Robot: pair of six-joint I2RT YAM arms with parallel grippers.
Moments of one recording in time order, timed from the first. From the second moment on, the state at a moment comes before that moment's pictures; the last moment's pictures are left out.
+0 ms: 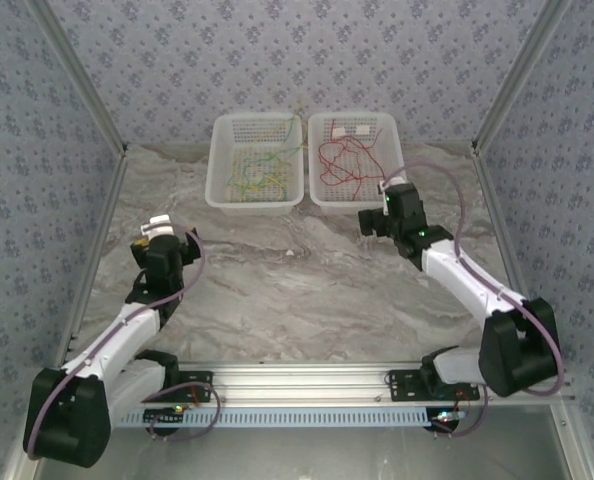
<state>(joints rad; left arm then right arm) -0.23 0.95 0.38 0.16 -0.51 -0.19 0.35 1.28 0.85 -0.23 0.25 0.05</state>
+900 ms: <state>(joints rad) 0.00 1.51 0.26 0.88 -0.13 -0.05 -0.01 1.30 0.29 0.52 0.09 -0.09</state>
